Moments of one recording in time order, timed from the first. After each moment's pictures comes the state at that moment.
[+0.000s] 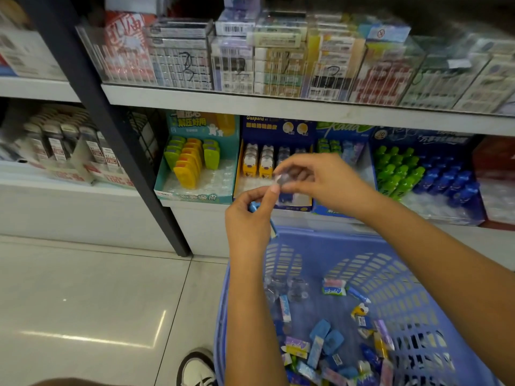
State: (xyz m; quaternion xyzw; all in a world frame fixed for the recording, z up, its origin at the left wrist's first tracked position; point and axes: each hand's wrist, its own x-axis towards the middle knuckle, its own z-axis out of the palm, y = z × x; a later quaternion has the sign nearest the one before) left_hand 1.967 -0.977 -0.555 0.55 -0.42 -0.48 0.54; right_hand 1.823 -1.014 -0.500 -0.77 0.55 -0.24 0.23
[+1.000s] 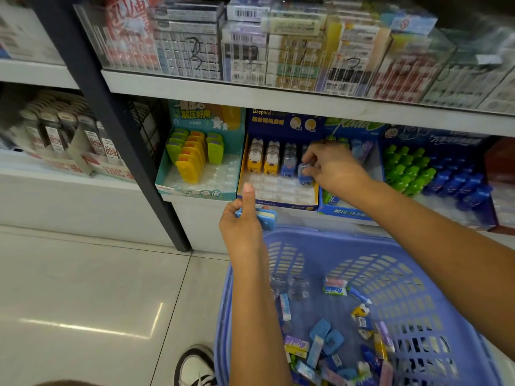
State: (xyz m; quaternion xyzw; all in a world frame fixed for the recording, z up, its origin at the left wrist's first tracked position) left_hand 1.966 -0.985 -0.572 0.57 -0.18 -0.54 0.60; right_hand 1.813 -1.068 -0.524 -0.73 0.68 -0.08 0.06
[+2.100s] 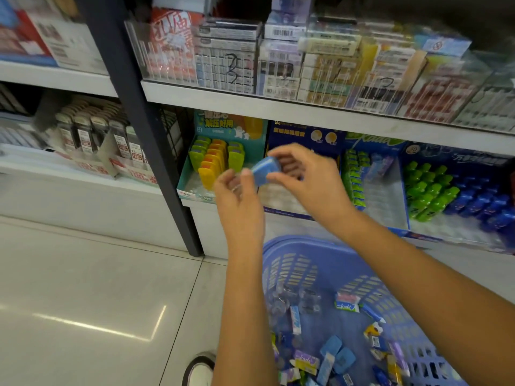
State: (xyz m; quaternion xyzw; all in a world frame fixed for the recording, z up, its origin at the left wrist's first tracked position) left_hand 1.999 -1.009 -0.543 0.57 -0.32 -0.41 0.64; right_hand 1.889 -1.032 -0.513 -0.74 0.50 -0.40 0.21
